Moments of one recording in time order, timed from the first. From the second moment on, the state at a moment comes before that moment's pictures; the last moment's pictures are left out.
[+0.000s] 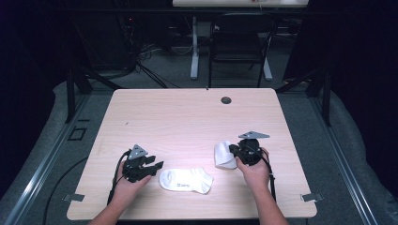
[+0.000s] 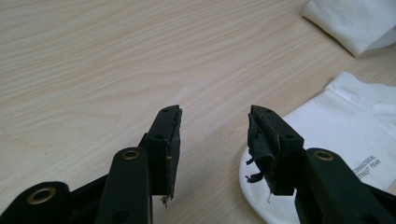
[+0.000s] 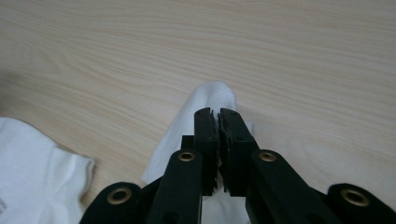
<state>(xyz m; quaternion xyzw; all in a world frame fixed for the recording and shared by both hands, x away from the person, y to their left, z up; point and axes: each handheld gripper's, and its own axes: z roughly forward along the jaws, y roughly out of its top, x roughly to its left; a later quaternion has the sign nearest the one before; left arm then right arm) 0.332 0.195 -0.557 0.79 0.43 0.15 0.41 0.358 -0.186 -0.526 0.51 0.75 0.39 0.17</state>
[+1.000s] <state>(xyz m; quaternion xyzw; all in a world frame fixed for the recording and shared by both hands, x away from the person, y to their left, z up) 0.334 0.195 -0.559 0.80 0.43 0.14 0.40 0.393 -0.071 -0.526 0.45 0.78 0.42 0.13</state>
